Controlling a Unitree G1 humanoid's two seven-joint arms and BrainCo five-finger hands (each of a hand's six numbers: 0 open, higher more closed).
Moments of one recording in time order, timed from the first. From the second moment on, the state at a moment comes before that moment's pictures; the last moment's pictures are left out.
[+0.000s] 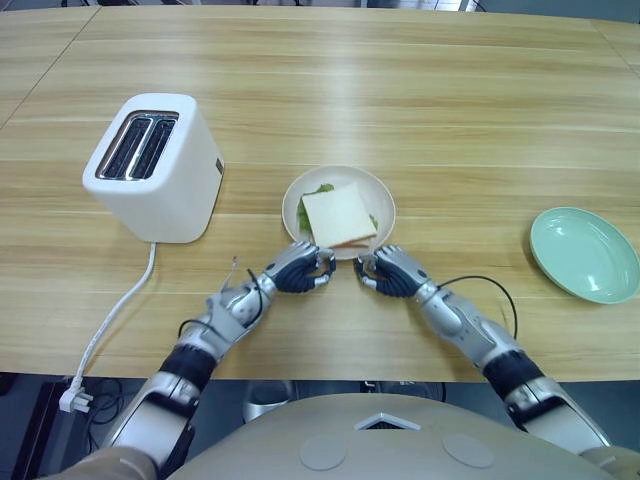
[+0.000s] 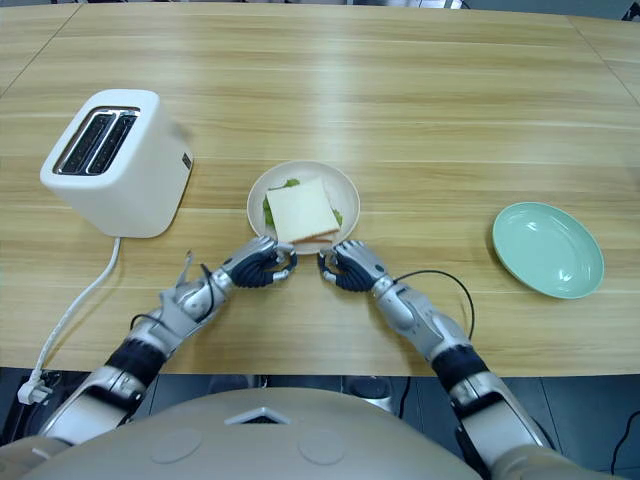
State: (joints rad) left arm -0.20 0.32 -0.40 0.59 0.63 -0.68 0.10; right arm -0.17 -0.33 0.44 0.57 -0.75 -0.55 -0.26
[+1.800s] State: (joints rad) left arm -0.39 0.13 -0.01 0.94 0.20 -1.00 0.29; right arm -0.40 -0.19 0.18 0.92 -0.46 -0.83 -0.62
